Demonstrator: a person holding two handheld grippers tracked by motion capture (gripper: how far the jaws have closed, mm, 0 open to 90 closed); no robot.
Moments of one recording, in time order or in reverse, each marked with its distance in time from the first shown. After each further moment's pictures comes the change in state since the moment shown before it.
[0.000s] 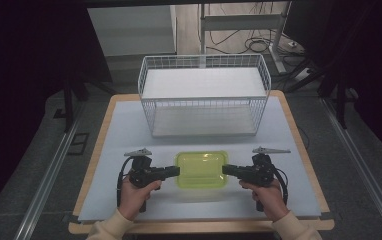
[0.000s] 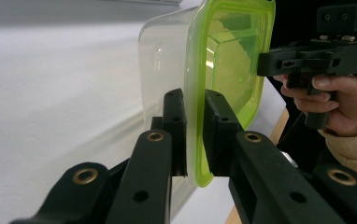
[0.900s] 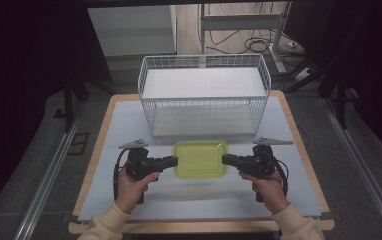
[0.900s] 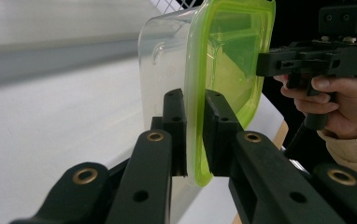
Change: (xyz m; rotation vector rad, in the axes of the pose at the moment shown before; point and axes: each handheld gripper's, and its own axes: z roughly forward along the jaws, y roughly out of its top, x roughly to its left) left arm -0.013 0.028 -0.015 -0.060 0.013 0.071; right arm 0.015 0.028 -0.007 -0.060 -0.010 -0.080
